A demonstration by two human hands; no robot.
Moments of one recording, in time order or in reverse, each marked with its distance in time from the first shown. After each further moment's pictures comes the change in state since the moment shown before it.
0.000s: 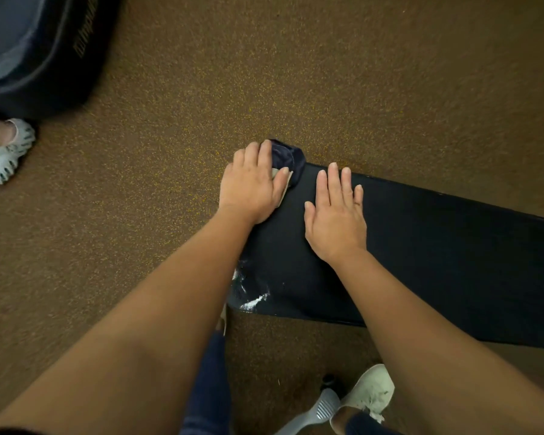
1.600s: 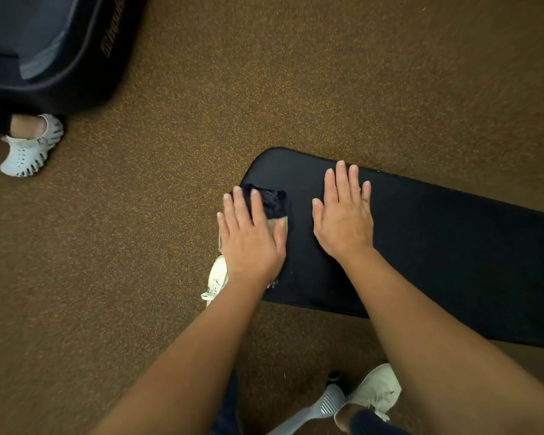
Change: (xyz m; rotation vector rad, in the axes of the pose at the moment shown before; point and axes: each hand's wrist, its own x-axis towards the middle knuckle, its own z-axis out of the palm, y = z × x) left_hand -0.117 0.019 0.022 -0.022 0.044 -0.284; right_hand -0.007 -0.001 0.003 0.034 0.031 -0.047
